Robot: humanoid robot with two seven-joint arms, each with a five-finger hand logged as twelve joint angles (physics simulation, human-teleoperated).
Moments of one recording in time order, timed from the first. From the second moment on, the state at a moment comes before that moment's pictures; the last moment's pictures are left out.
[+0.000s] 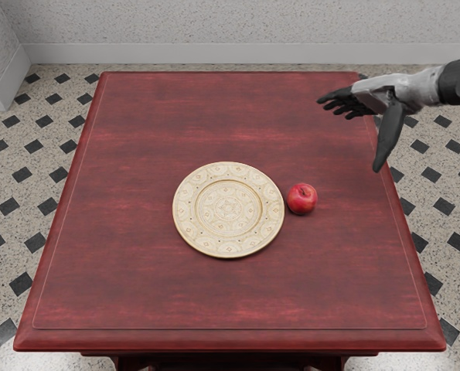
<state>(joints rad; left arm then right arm) 0.03 0.00 0.31 -0.16 0.09 -0.05 0.07 1.45 -0.74 -0.07 1.07 -0.53 0.61 -0.14</state>
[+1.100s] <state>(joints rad) 0.03 0.00 0.31 -0.16 0.09 -0.05 0.07 1.07 -0.67 0.23 1.69 -1.09 0.08 -0.61</state>
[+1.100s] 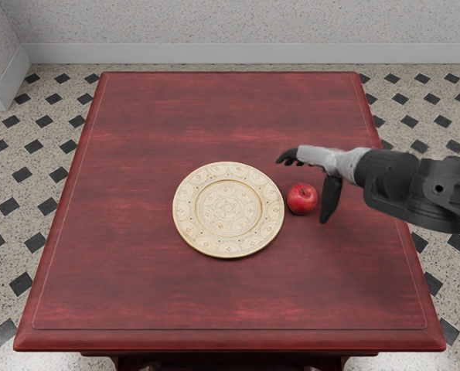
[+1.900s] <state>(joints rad) 0.03 0.00 0.31 -0.16 0.09 -0.05 0.07 0.90 -0.57 0.19 1.63 -1.37 -0.16 -0.61</state>
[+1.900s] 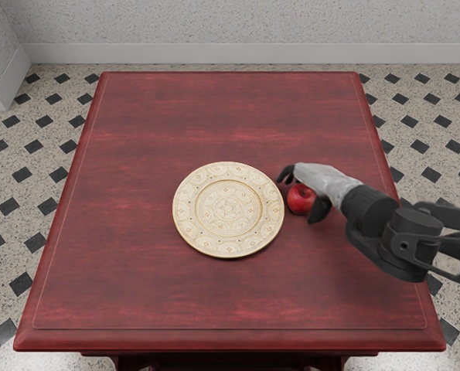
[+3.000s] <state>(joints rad) 0.03 0.00 0.31 -0.16 0.09 -0.05 0.07 0.93 -0.43 0.30 1.60 -1.28 -0.20 -0.61</state>
